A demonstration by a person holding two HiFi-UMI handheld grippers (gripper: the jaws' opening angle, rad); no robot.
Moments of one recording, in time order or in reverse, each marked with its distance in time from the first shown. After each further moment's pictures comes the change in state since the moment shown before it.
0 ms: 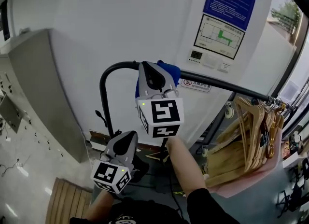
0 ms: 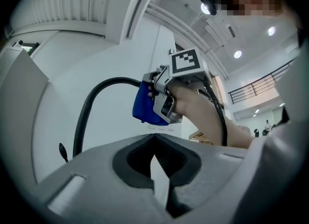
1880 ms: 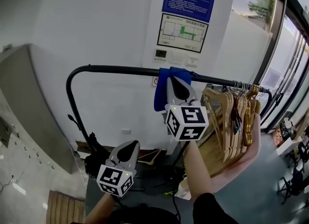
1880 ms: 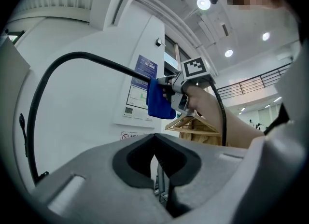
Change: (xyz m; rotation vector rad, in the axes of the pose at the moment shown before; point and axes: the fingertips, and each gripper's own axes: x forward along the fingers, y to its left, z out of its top) left arm 0.041 -0.135 -0.056 0.009 0.088 -0.150; right arm -0.158 -0.185 -0.021 0.032 0.111 -0.247
